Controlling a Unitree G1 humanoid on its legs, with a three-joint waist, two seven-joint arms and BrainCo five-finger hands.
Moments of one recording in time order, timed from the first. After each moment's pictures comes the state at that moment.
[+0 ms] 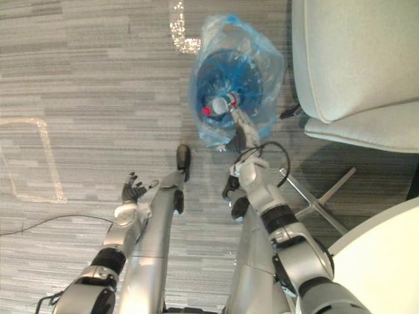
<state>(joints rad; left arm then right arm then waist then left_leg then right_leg) -0.39 0.09 0.00 0.73 -0.22 -0.09 0.32 -0.74 -0.28 0.32 0.65 -0.49 -0.02 -0.31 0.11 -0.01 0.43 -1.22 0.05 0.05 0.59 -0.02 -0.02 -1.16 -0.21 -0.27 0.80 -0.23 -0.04</state>
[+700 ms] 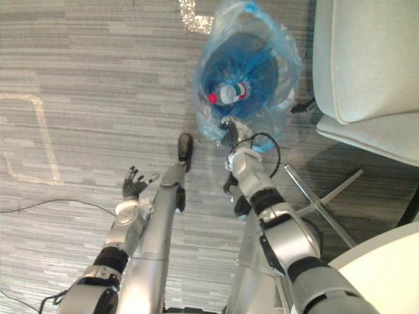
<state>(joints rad) -0.39 0.06 0.01 0.66 -0.28 -0.13 0.32 -0.90 -0.24 0.30 0.86 -0.46 0.01 -0.31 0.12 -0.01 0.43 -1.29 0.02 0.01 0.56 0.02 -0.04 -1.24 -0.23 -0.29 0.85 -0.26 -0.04</state>
